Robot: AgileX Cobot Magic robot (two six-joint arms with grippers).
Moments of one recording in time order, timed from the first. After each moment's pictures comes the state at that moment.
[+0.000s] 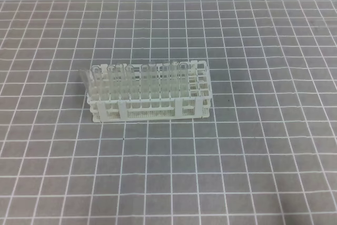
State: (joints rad) left arm -0.02 -0.01 0.00 -0.16 0.34 0.14; right arm 0.11 -0.01 0.00 0.38 0.34 -0.25
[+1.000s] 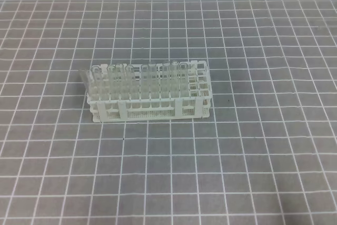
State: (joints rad) left arm -0.02 -0.01 0.01 -0.16 0.33 0.14; right arm 0.11 -0.01 0.00 0.38 0.34 -0.25
